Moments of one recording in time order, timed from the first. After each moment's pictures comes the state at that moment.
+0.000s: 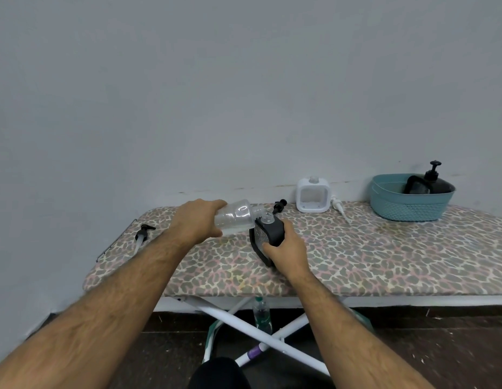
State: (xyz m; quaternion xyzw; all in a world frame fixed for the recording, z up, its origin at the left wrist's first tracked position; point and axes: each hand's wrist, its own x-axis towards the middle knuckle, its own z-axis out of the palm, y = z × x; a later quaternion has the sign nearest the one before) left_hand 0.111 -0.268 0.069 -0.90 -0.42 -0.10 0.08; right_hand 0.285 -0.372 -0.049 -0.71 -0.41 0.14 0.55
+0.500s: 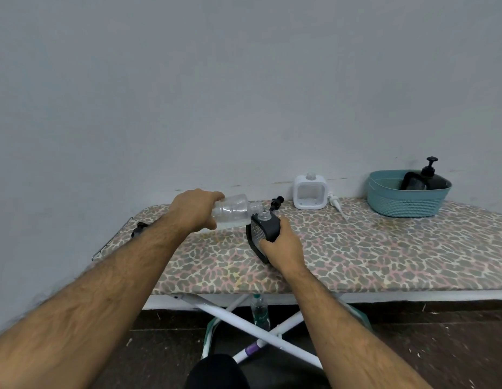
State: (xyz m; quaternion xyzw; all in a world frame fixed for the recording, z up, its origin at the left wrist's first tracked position) left_hand 0.120 -0.268 0.088 -0.90 -0.43 -0.05 0.06; right_hand 0.282 -0.372 -0.042 -0.75 -0.40 0.15 0.50
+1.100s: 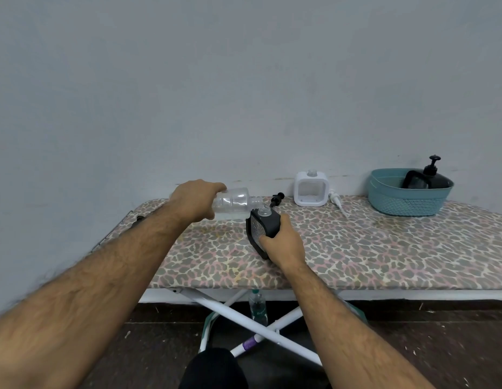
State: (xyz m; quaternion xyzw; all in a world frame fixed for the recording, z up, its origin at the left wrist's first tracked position) left_hand 0.124 -0.255 0.088 -0.90 -0.41 -0.05 0.09; right_hand 0.279 -0.375 -0.036 -0.78 -0.39 0.14 0.47
